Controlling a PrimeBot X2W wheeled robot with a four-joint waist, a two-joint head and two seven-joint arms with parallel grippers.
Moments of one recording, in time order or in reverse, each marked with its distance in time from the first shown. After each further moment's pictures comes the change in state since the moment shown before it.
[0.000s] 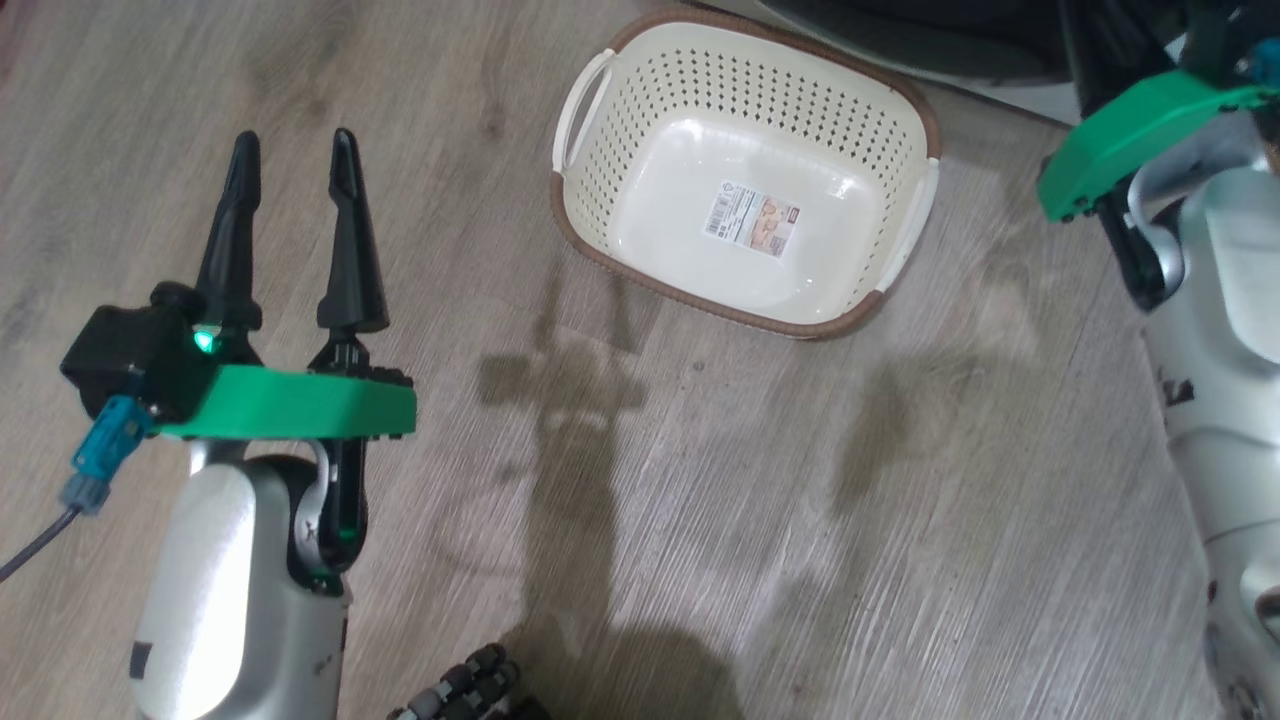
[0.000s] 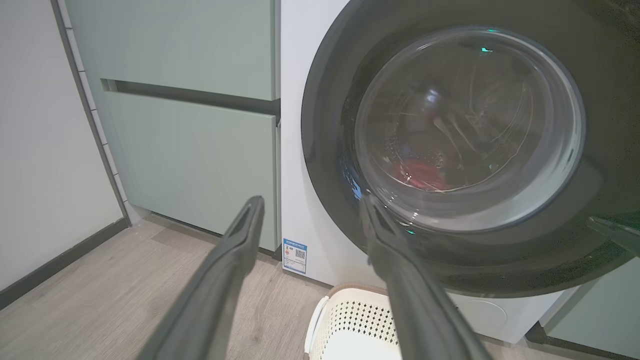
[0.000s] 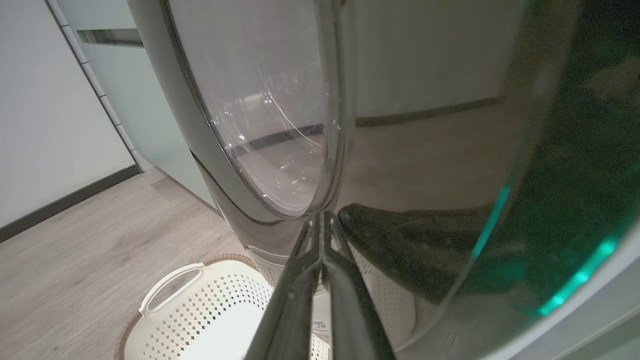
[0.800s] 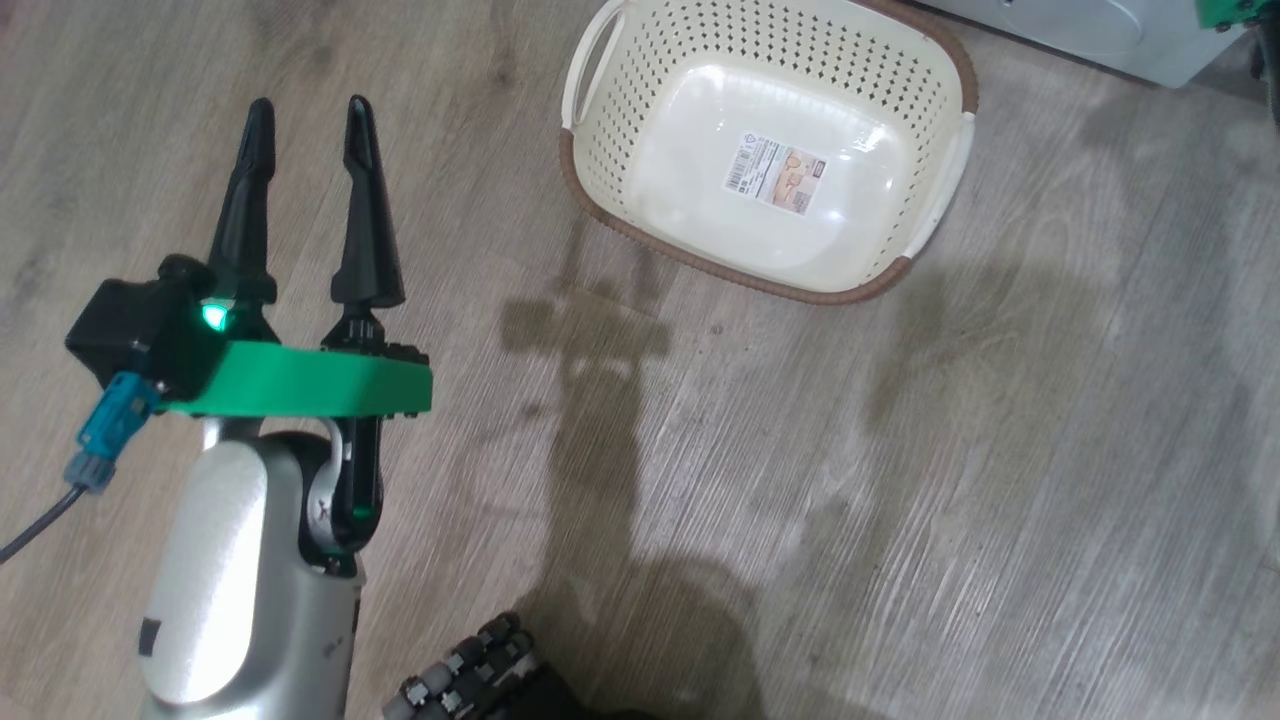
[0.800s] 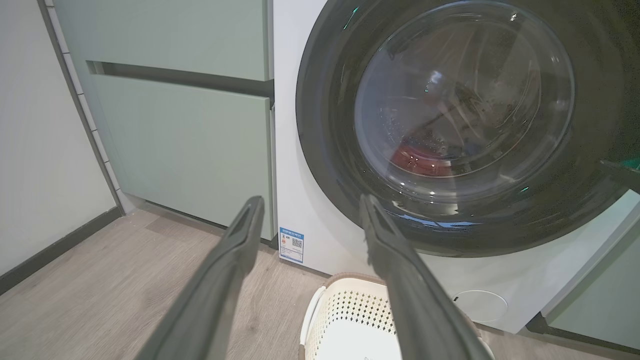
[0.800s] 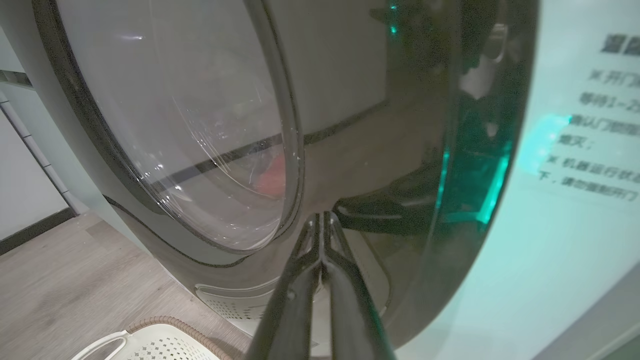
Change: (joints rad) left arm -0.038 -0.002 -0.033 -0.004 -0.029 0.014 0.000; right arm -0.284 -0.048 -0.139 0.181 -0.113 0.002 -0.047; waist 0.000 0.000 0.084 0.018
